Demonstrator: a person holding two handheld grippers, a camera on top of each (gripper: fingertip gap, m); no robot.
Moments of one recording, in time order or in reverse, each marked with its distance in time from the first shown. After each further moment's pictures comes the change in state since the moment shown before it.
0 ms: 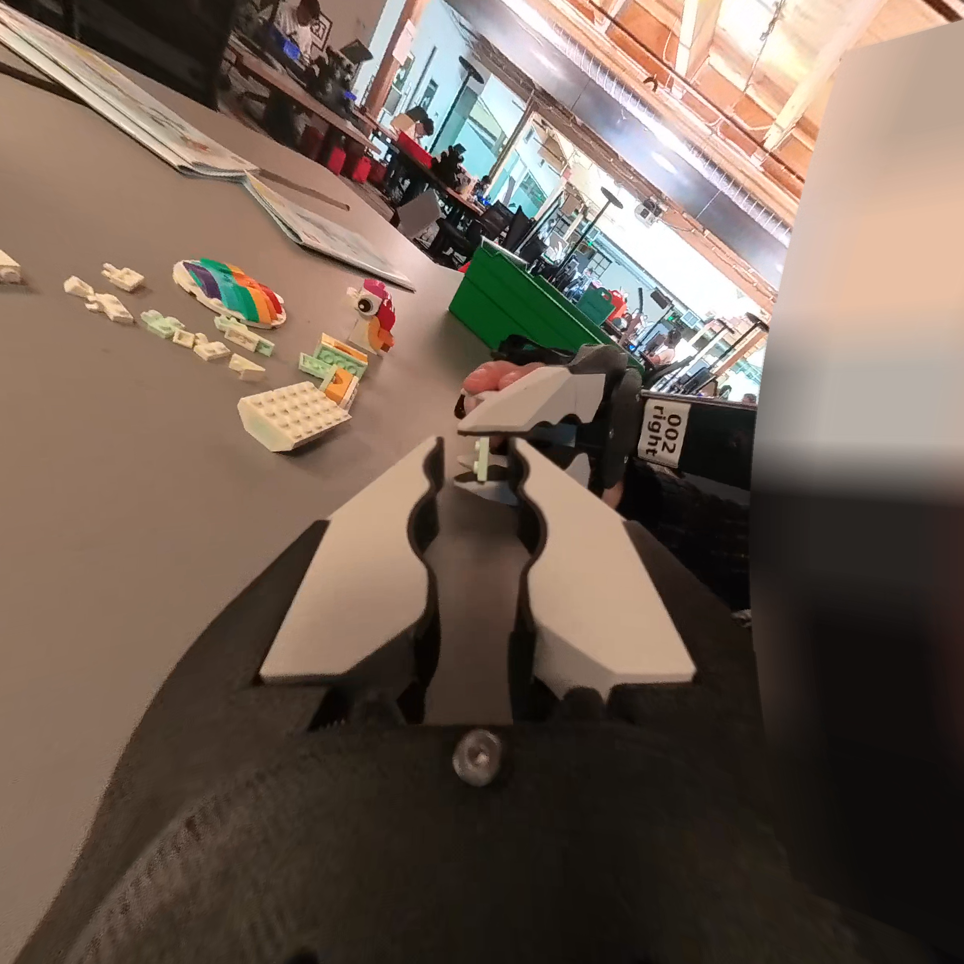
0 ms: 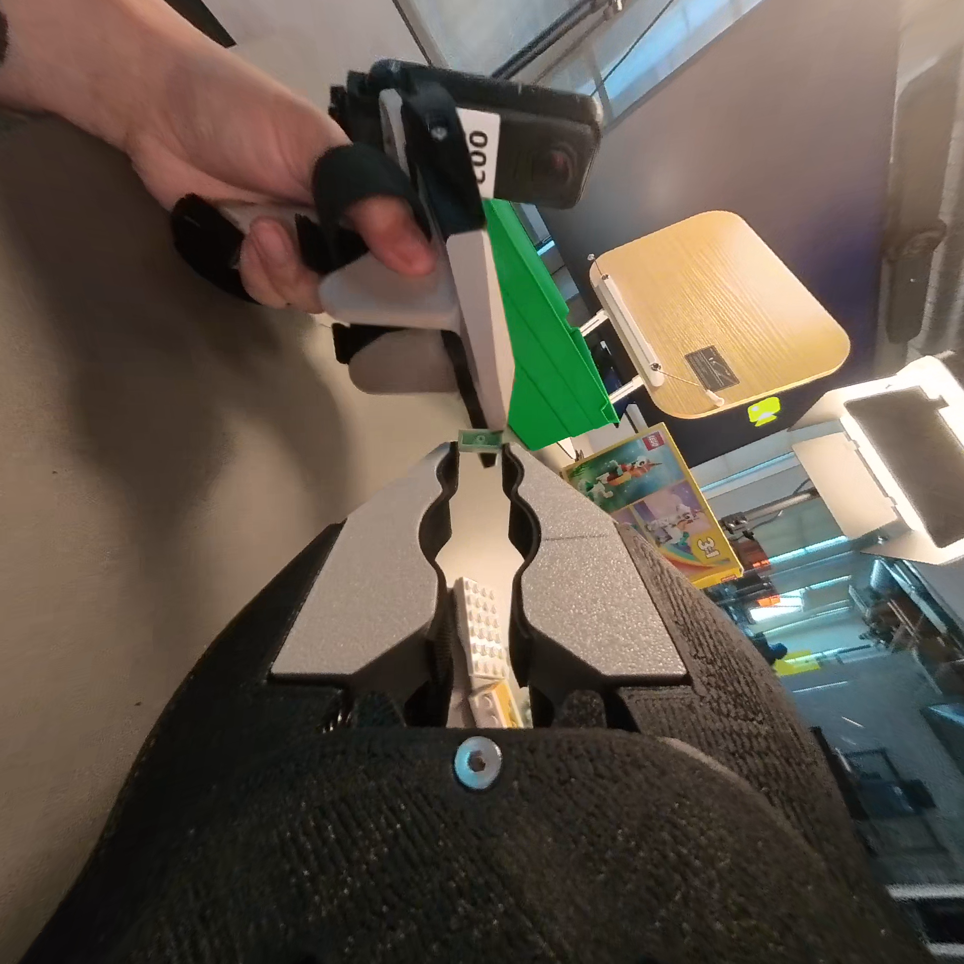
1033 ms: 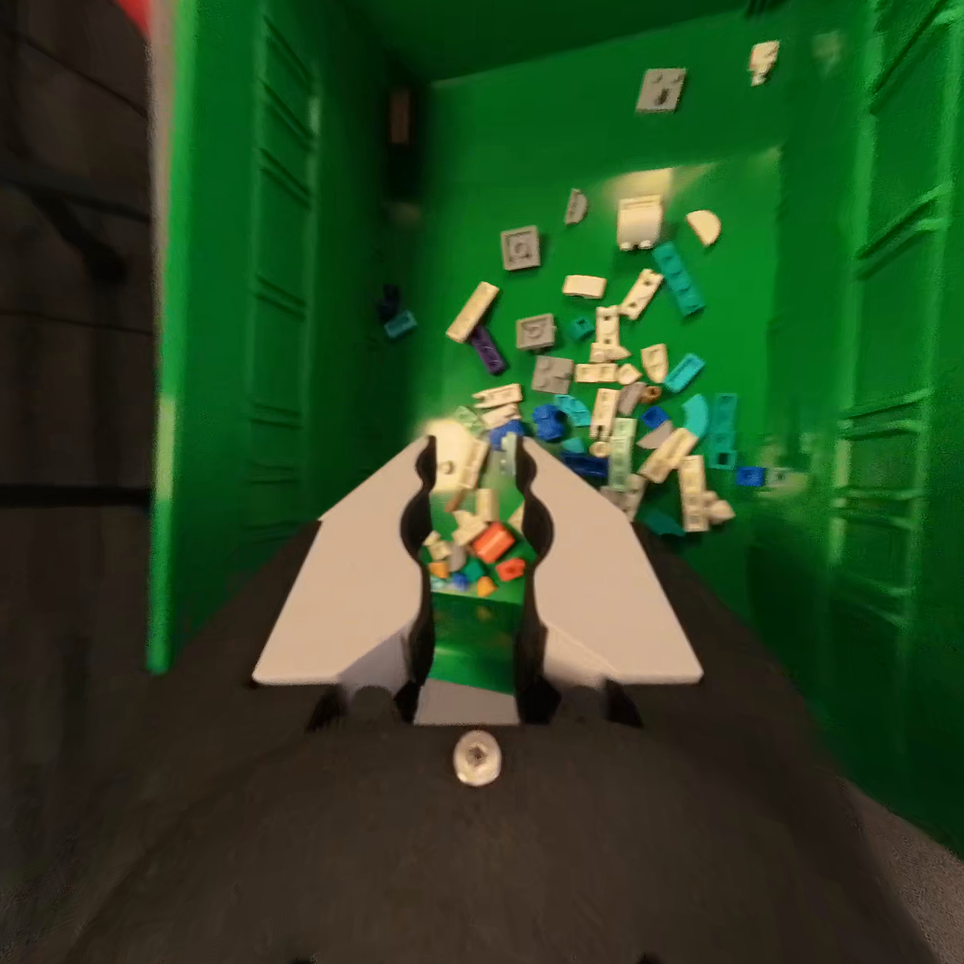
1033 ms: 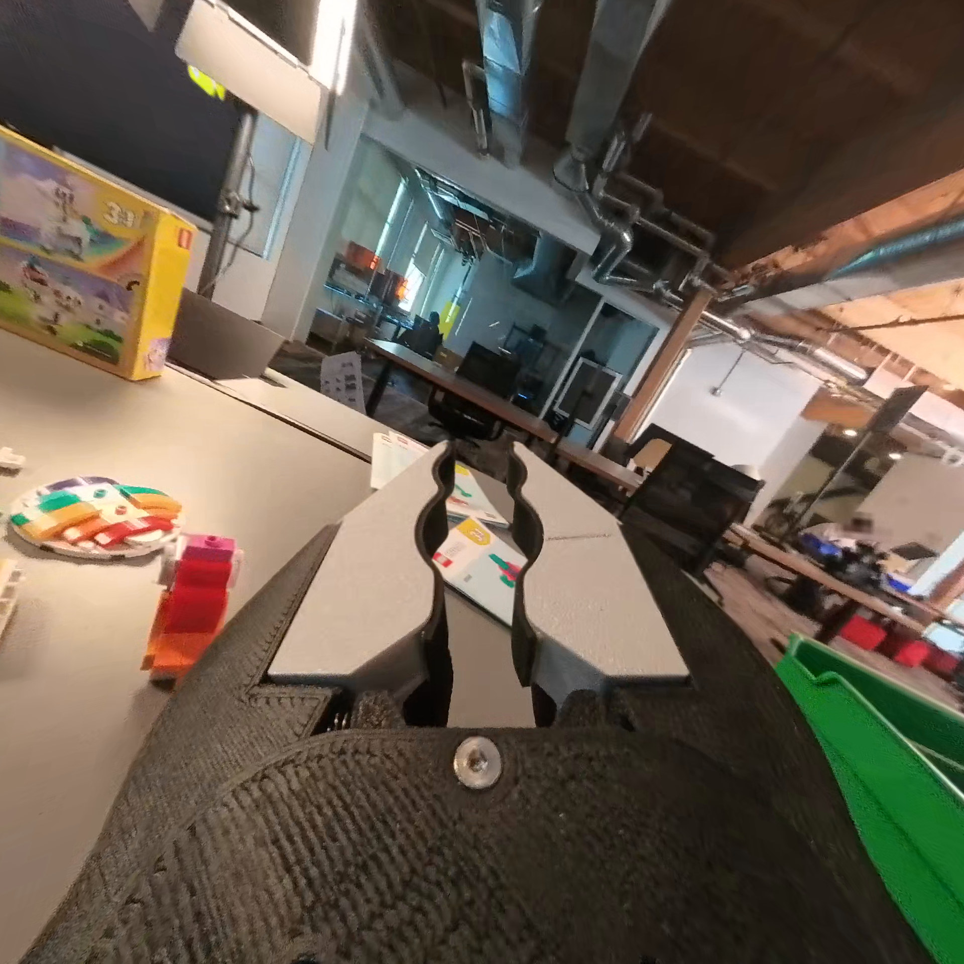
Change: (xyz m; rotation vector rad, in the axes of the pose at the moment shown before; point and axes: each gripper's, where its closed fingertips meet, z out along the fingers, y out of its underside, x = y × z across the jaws) left arm -0.182 -0.078 -0.293 -0.606 -1.418 0.125; right arm 0.164 0.167 -0.190 -0.462 1.022 0.367
